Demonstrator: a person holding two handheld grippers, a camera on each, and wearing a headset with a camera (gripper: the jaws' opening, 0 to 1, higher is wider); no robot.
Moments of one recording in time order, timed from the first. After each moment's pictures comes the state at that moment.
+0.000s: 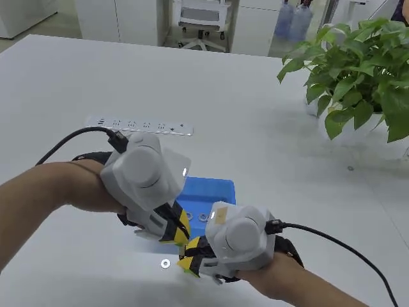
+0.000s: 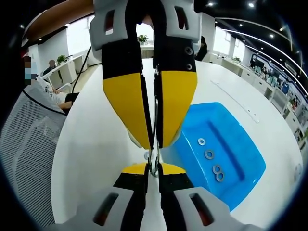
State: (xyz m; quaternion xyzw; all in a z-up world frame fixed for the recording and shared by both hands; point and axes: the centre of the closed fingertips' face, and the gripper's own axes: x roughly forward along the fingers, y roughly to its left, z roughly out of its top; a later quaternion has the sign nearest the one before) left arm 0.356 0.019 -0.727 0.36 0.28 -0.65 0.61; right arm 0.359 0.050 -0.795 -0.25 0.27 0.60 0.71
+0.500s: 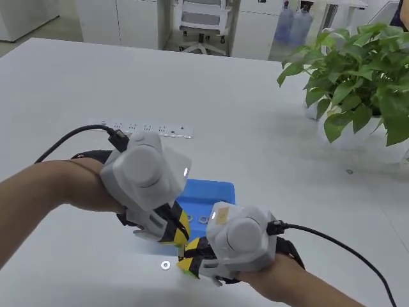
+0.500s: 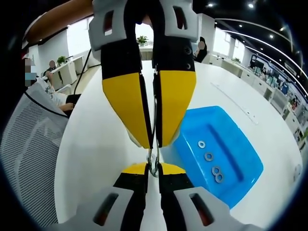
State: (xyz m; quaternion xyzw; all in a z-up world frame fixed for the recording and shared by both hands) left arm 0.352 0.020 -0.717 0.36 0.28 -0.65 0.61; right arm 0.355 0.051 -0.784 -0.24 0.27 0.60 0.72
